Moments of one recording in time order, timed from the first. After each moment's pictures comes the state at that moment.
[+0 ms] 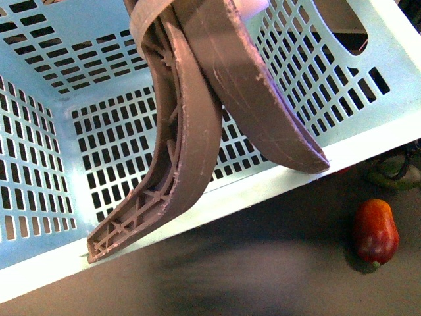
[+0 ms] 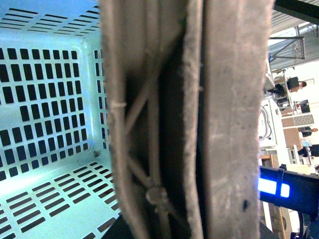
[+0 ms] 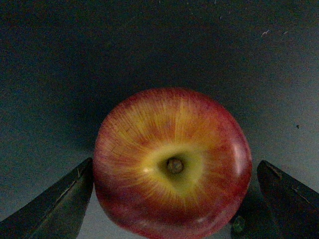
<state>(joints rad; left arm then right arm) -0.49 1.34 0.88 0.10 0.27 -0.90 0.04 2.53 1.34 0.30 0.06 -0.26</state>
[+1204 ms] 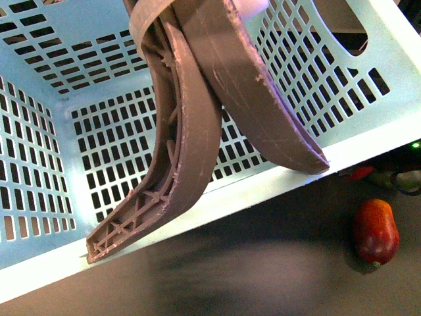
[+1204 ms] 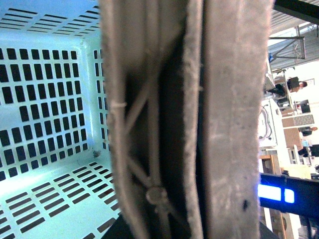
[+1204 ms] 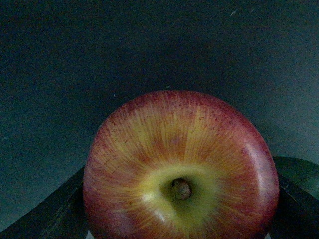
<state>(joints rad) -0.49 1.34 0.88 0.10 0.27 -0.90 -0.02 2.40 1.09 0.49 -0.01 -0.19</state>
